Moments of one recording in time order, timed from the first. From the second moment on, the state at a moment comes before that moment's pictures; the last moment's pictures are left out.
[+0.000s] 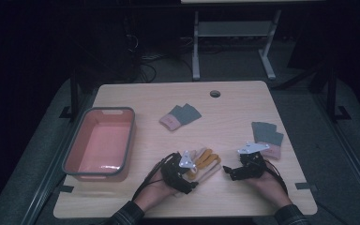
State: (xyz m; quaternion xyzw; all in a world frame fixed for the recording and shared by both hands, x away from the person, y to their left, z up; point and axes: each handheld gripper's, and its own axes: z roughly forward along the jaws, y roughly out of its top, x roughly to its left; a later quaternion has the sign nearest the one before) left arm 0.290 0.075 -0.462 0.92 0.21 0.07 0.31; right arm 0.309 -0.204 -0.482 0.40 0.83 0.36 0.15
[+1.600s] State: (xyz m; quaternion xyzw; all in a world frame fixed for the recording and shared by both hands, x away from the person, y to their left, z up) left arm 0.309 0.112 -0.406 0.92 0.20 0.06 0.32; right arm 0.308 -0.203 -0.482 0.39 0.84 0.36 0.14
